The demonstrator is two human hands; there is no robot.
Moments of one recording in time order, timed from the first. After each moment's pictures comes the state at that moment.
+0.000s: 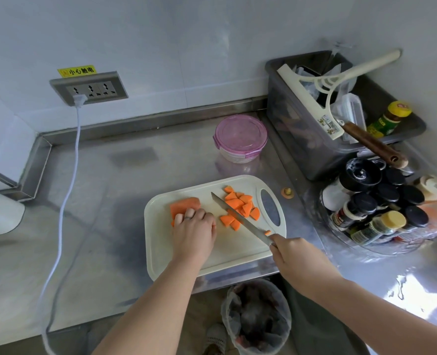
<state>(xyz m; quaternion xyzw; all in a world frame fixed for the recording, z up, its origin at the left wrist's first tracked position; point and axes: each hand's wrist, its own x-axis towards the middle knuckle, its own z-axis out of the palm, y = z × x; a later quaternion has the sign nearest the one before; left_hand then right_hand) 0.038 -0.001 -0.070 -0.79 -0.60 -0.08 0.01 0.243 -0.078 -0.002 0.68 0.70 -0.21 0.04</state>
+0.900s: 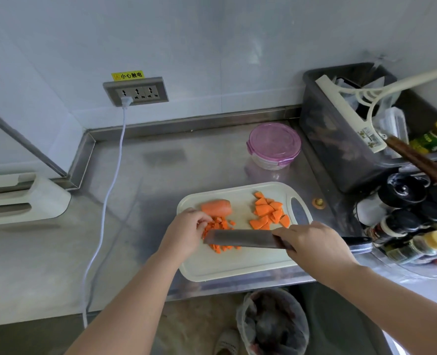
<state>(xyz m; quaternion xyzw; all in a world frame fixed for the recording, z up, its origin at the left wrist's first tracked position) -0.045 0.007 -0.035 -0.69 -0.66 -0.15 -0.26 0.222 -0.045 0.011 0.56 0.83 -0.02 0.01</state>
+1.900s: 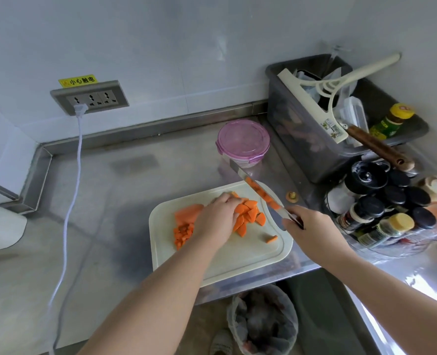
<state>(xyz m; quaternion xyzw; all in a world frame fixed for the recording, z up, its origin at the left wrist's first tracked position) 0.062 0.040 -0.039 -0.83 -0.52 -0.10 -0.19 0.251 -0.041 0.020 0.75 0.57 -0.29 -0.15</state>
